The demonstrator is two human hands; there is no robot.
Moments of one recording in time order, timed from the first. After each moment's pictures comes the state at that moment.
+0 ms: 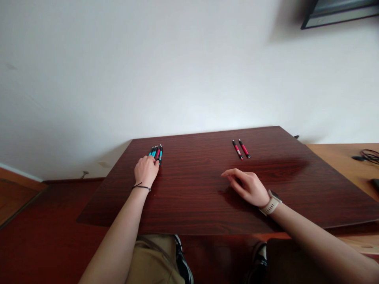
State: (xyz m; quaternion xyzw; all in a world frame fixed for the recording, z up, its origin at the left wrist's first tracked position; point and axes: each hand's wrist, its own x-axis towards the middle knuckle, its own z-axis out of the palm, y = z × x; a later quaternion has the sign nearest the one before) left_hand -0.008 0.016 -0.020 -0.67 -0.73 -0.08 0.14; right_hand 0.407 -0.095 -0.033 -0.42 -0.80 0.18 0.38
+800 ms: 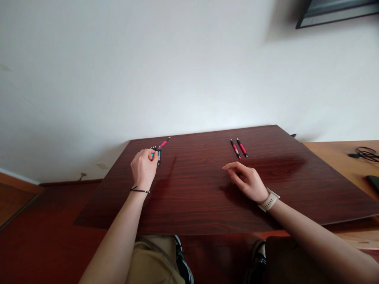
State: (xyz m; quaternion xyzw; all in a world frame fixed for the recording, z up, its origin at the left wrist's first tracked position) left_hand 0.018 0.001 0.012 -0.67 -0.63 -0.37 0.14; right_hand 0.406 -0.089 -0.027 -0.48 -0.73 0.25 0.42
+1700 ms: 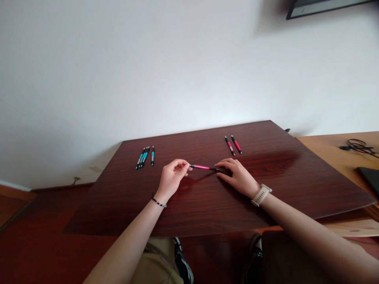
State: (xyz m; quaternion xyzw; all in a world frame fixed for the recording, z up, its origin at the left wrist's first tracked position) left_hand 0.122 -0.034 -0.022 -0.64 -0.45 -0.46 -0.43; right_hand 0.414 -0.065 -0.054 -0.51 -0.75 0.20 0.37
